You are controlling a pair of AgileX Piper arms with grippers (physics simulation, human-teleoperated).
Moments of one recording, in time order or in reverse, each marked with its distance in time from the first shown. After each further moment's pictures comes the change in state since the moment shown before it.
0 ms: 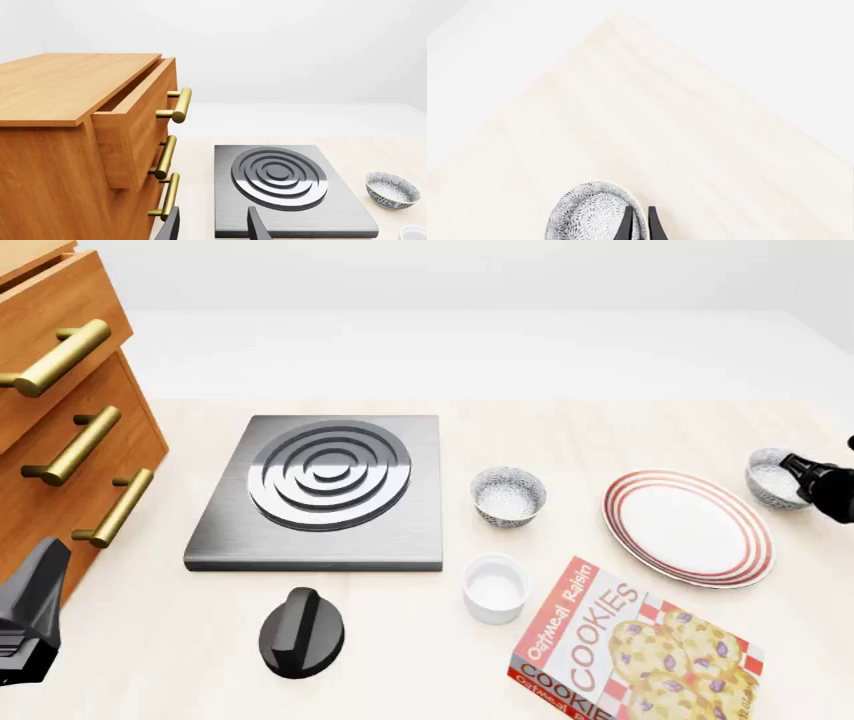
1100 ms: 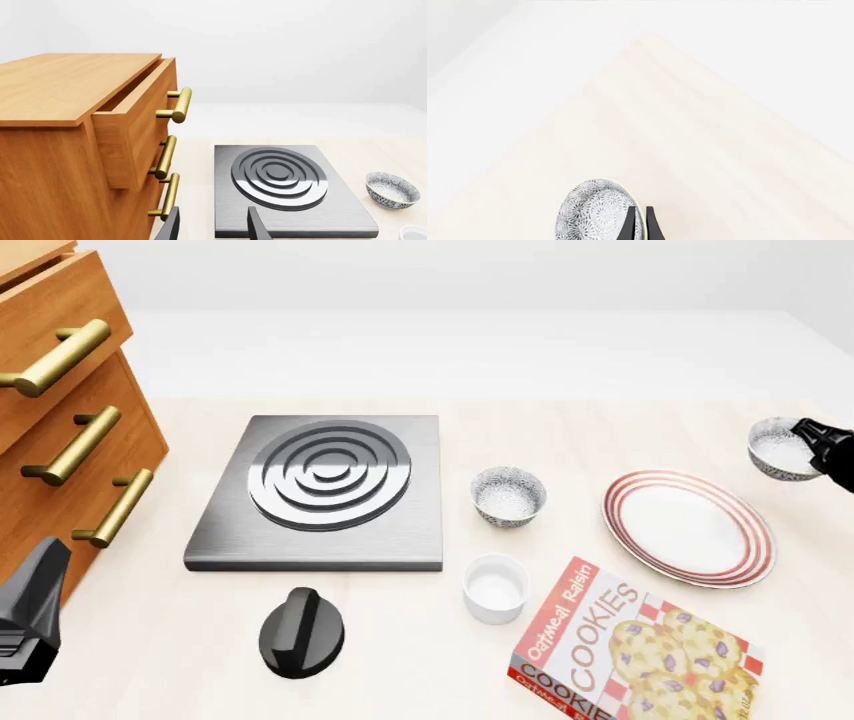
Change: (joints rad) left arm 0.000 0.000 0.000 0.000 0.000; right arm 0.045 -0.239 0.099 0.085 0.054
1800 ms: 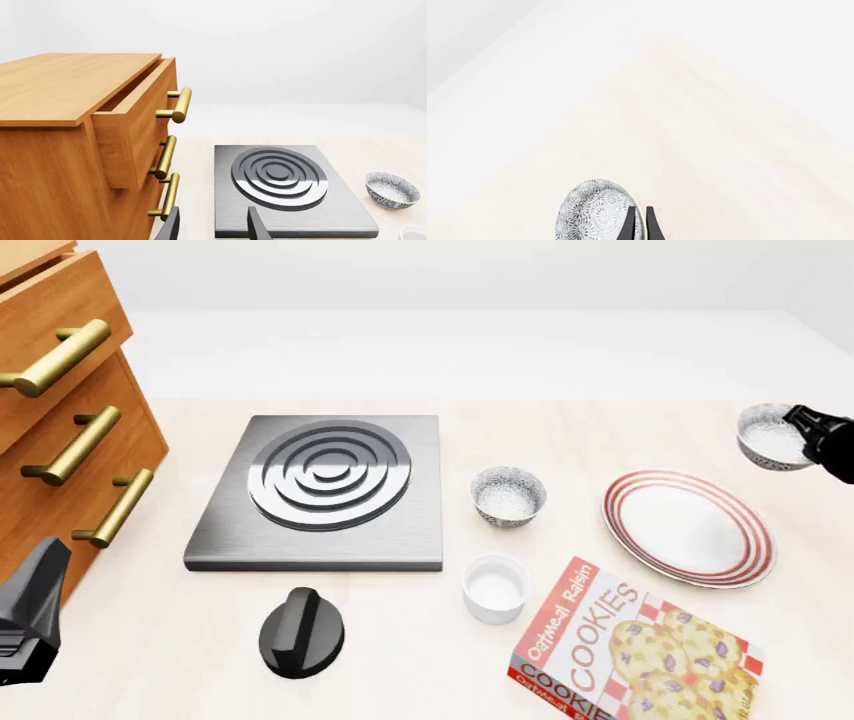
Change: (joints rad) left arm 0.000 0.000 0.000 0.000 0.000; right arm 0.054 -0.130 0.077 0.024 0.021
